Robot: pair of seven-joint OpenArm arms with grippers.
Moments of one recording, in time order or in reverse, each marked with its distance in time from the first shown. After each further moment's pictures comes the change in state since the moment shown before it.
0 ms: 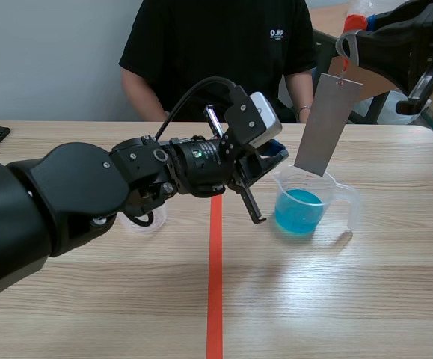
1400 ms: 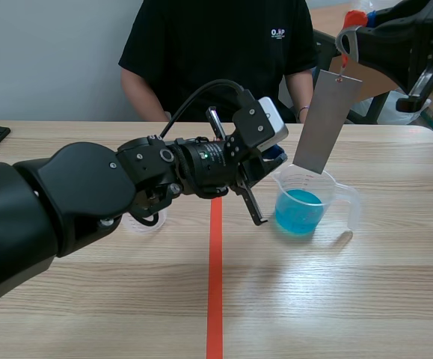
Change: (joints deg) left arm 0.0 0.9 0.0 0.0 1.6 1.7 4.1; right arm 0.0 0.0 0.0 0.0 0.0 0.0 1.0
